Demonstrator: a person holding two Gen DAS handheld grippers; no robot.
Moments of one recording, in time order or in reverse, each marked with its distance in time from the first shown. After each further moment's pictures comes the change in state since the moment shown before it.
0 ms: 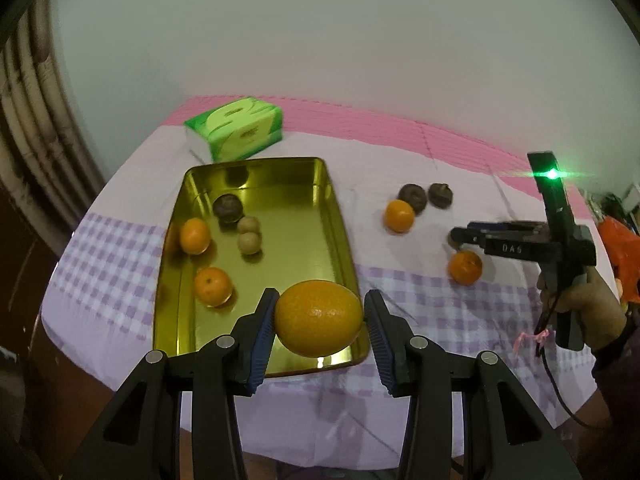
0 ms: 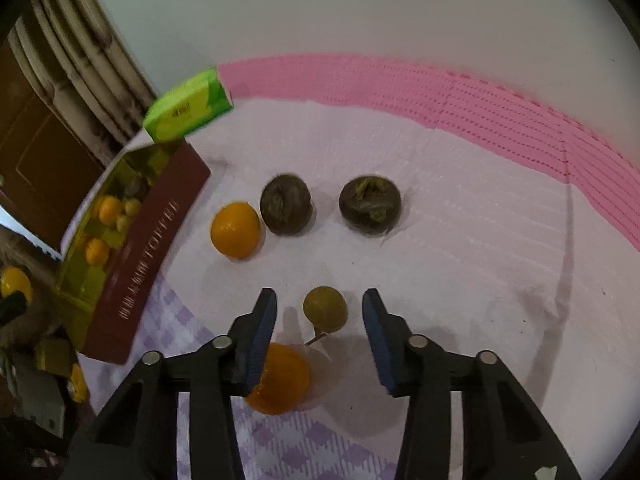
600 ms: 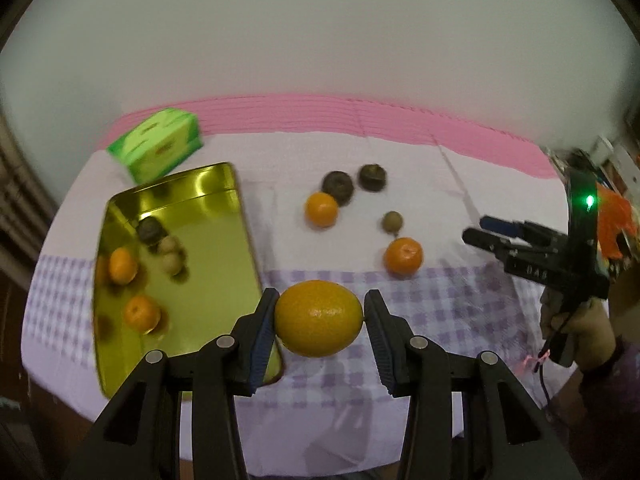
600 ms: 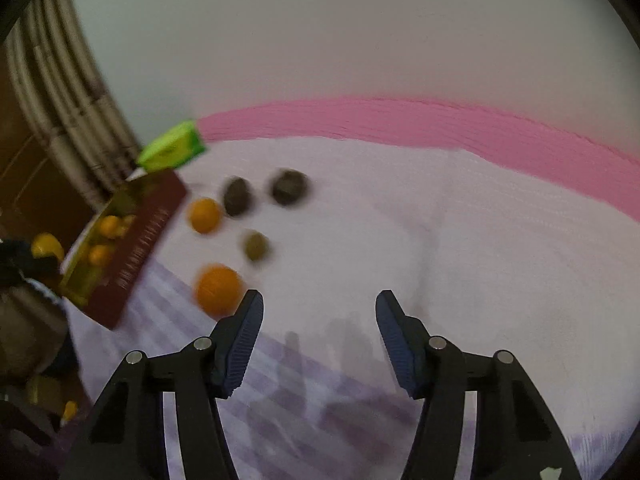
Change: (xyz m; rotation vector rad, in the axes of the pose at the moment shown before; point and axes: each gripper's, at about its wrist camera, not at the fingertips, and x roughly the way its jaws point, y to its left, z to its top) left arm 0.019 -0.063 0.015 0.146 0.062 -0.113; right arm -0.079 -0.047 -0.071 0.094 -0.227 -0.026
